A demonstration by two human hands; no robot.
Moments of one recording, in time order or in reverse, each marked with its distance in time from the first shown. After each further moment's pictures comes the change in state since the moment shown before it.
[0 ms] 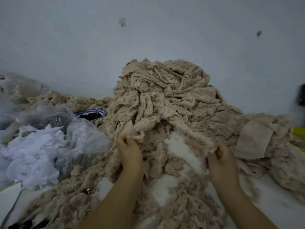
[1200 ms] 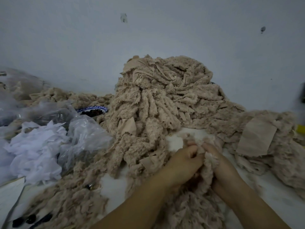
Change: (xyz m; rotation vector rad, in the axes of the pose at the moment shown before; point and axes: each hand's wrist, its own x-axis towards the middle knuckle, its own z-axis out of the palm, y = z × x) left_hand -0.088 0.007 0.033 0.308 -1.061 -0.095; right_hand 0.001 -0.010 0.009 0.755 -0.443 0.508
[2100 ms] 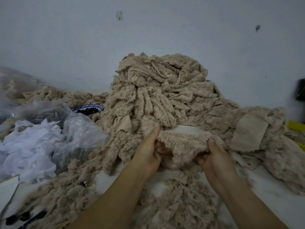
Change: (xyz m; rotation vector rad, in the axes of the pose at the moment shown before) left_hand 0.008 -0.002 -0.051 -0.853 0.324 -0.122; right_hand 0.010 -0.001 -0.012 0.184 0.303 -0.136
